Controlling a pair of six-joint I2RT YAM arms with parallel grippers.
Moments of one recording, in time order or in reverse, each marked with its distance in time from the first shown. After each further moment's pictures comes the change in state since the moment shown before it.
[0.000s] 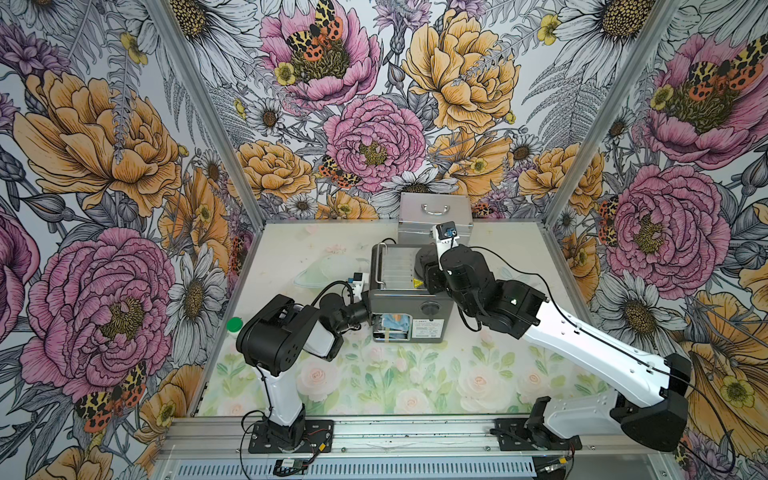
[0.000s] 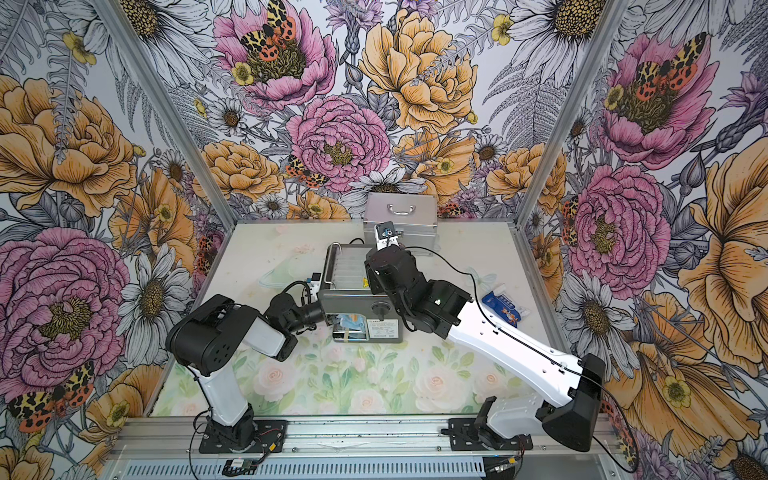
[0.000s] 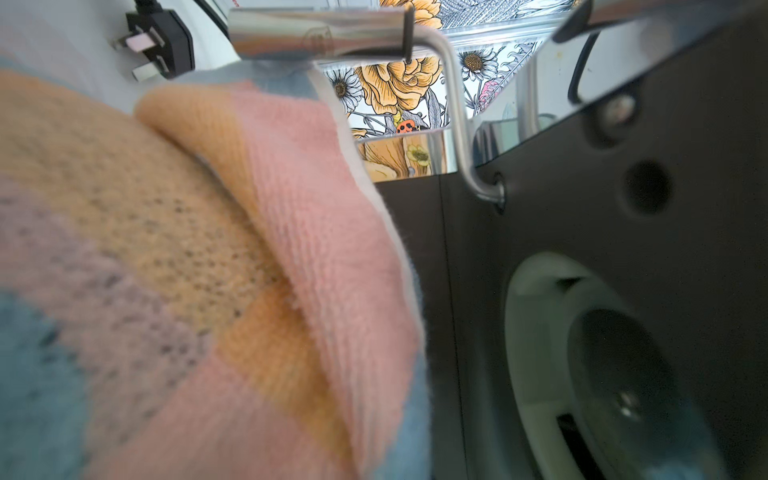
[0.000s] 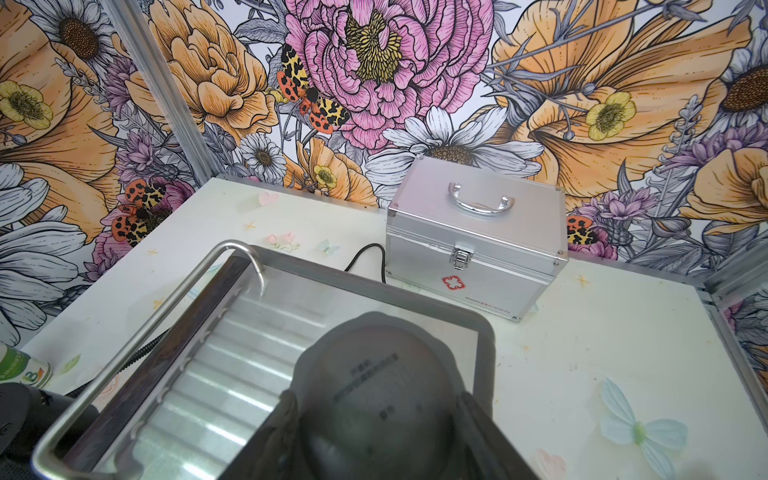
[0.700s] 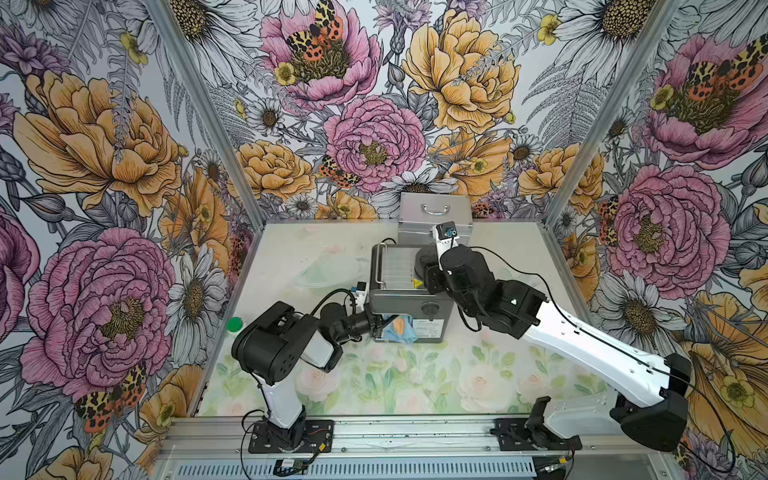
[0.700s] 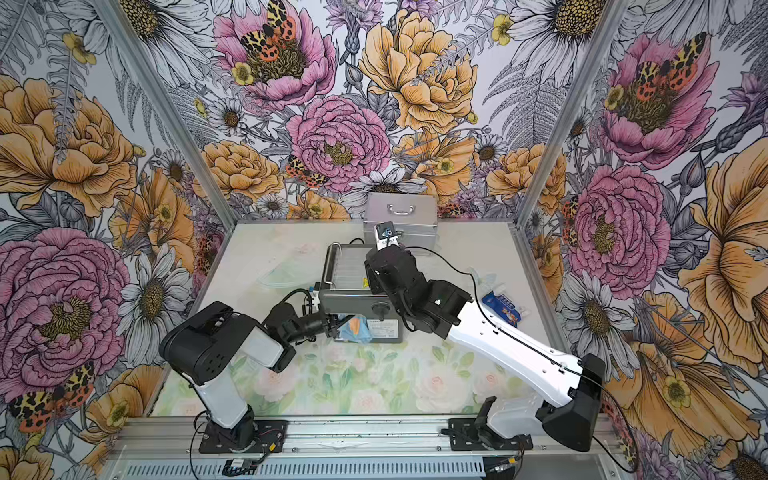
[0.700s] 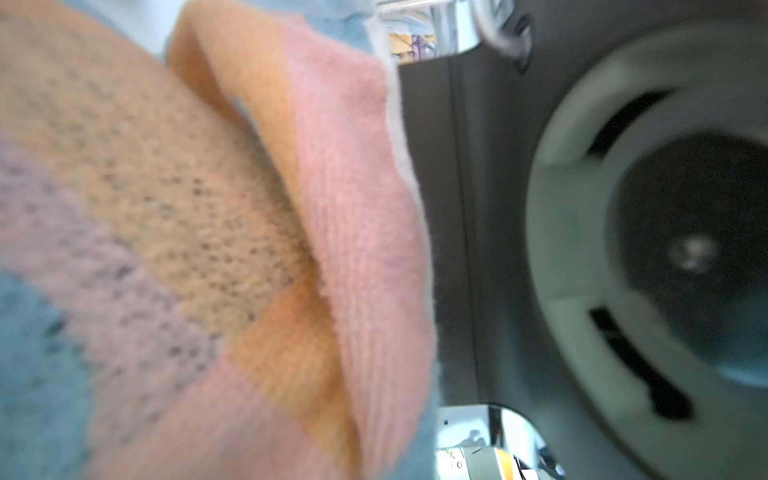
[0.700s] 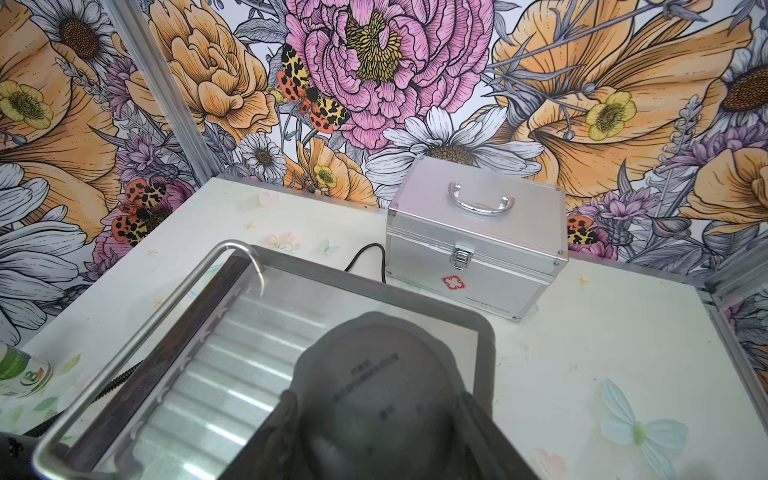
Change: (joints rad) left arm -0.032 -0.046 -0.066 0.005 -0.010 0.055; right arm 0.000 0.000 0.000 0.000 0.000 0.000
